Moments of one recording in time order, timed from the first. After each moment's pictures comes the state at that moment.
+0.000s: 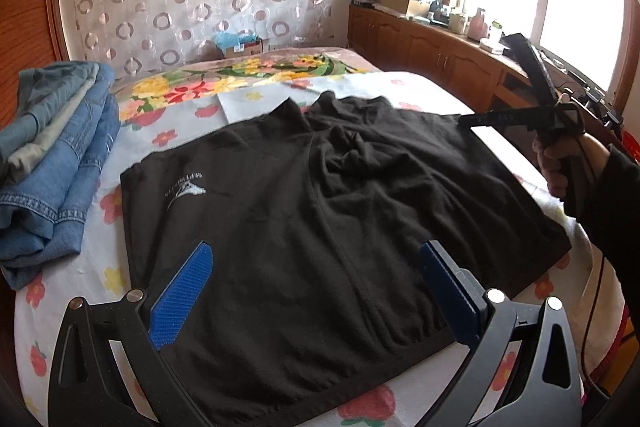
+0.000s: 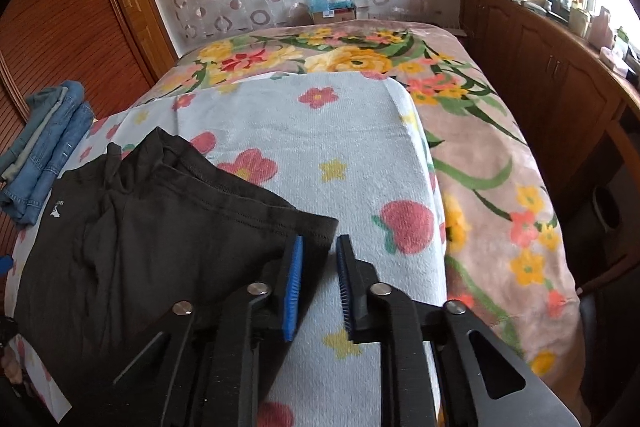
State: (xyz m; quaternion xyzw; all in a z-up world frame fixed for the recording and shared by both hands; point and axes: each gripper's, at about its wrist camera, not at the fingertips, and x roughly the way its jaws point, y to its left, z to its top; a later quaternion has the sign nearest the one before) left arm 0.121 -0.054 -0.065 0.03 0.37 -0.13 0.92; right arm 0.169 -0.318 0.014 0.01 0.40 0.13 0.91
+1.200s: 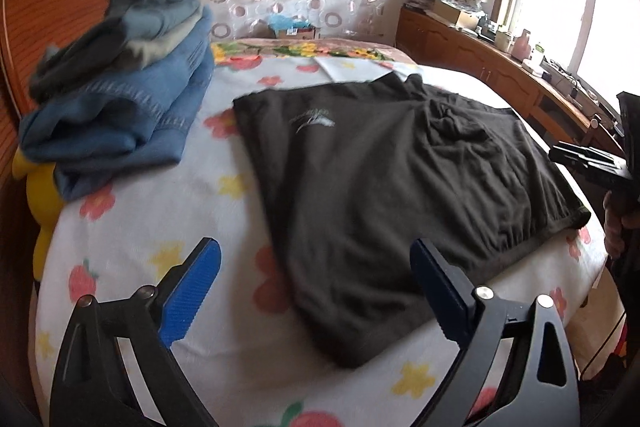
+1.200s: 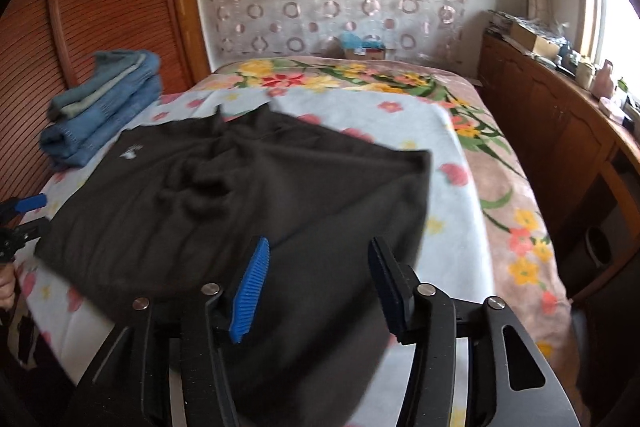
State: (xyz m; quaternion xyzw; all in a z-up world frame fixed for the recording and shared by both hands) left arm 0.075 0.046 -0.084 -0.02 0.39 -0.07 0.92; right arm 0.031 -0.293 0.025 -0.04 0.32 0.16 0.93
